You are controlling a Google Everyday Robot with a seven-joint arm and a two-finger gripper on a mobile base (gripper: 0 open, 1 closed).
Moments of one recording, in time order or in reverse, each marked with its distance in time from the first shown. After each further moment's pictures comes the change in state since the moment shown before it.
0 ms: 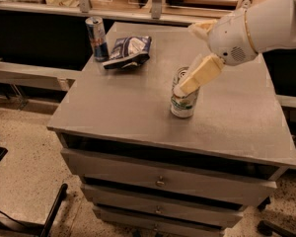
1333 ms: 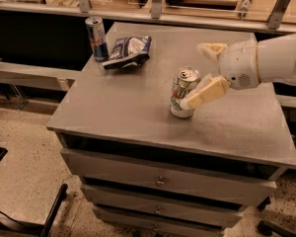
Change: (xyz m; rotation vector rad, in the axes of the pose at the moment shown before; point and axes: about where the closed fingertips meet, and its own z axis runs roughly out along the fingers) arm 0.044 0.006 0.009 0.024 -0.157 0.087
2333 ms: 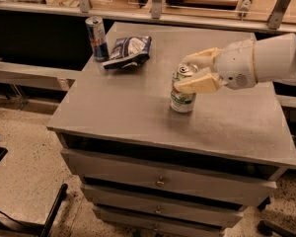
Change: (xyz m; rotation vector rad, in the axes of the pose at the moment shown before) arm -0.003 0.003 0.004 -0.009 -0.003 -0.005
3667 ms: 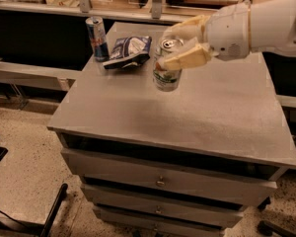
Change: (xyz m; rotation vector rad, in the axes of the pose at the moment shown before) arm -0.088 -0.003 0.002 -0.029 -0.126 -0.163
